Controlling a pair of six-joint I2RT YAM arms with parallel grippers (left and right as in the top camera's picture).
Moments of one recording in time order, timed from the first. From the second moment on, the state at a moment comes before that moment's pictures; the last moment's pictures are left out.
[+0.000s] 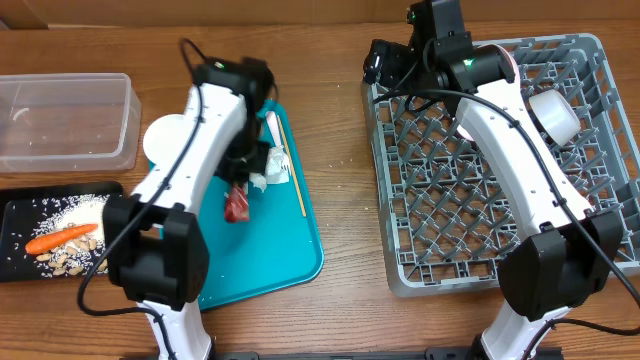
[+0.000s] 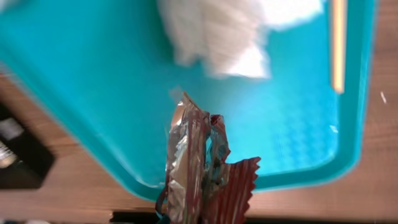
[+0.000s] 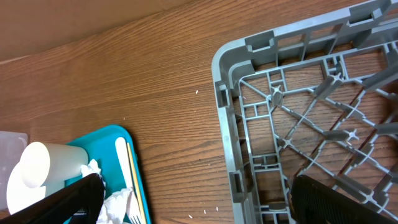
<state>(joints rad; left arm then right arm) -0.25 1.99 1.79 -1.57 -0.10 -0.20 0.29 1.90 1.83 -0.83 -0.09 0.49</state>
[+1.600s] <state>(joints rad) 0.55 2.04 2.01 -1.00 0.11 -0.37 0.29 1.90 1.83 -0.83 -0.09 0.49</state>
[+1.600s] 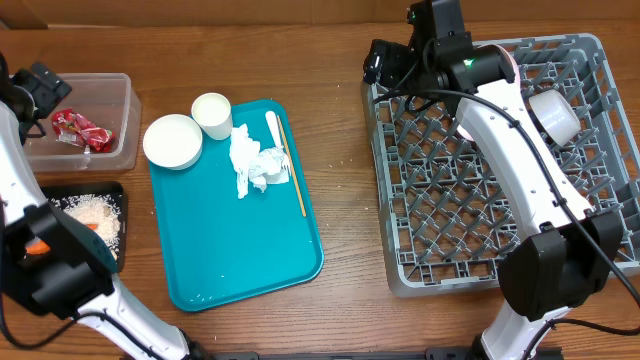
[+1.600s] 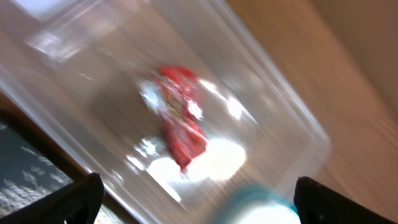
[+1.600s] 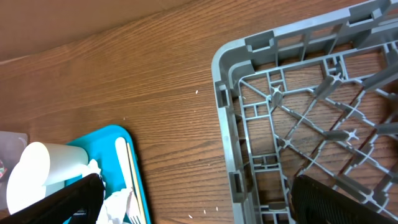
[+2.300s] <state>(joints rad) -0.12 2.03 1.91 -1.35 0.15 -0.41 0.29 1.90 1.83 -0.83 -0.09 0.49</state>
